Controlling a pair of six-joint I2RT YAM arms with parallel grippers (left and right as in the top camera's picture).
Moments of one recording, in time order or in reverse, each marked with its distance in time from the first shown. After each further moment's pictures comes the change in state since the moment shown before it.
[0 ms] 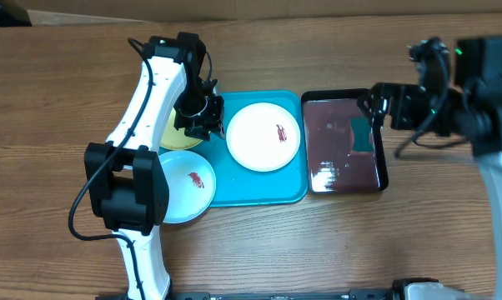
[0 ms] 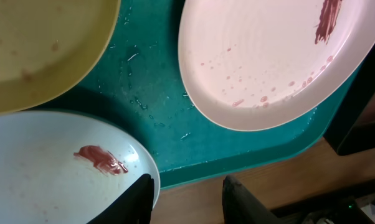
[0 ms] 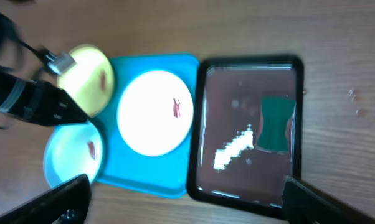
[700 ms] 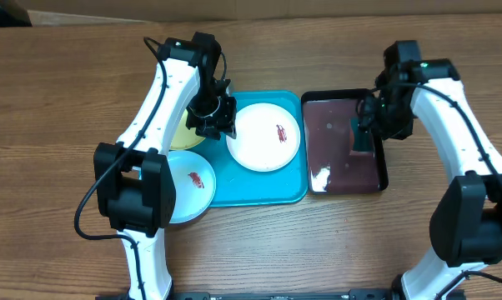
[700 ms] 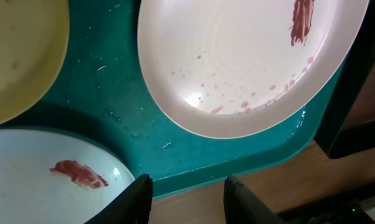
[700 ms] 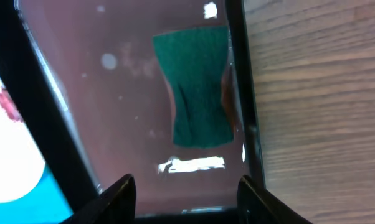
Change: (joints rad) left arm -0.060 0.000 0.000 0.041 0.000 -0.019; right arm 0.032 0.424 -0.162 0.143 0.293 0.144
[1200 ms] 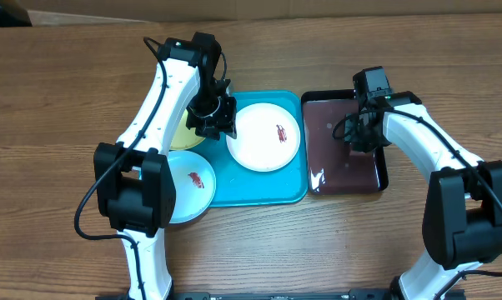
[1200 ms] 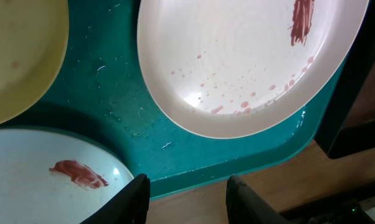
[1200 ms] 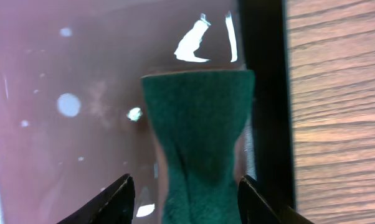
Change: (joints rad) left arm 0.000 0.000 0.000 0.000 0.000 -0.001; right arm 0.090 0.000 -0.267 0.396 0.193 0.016
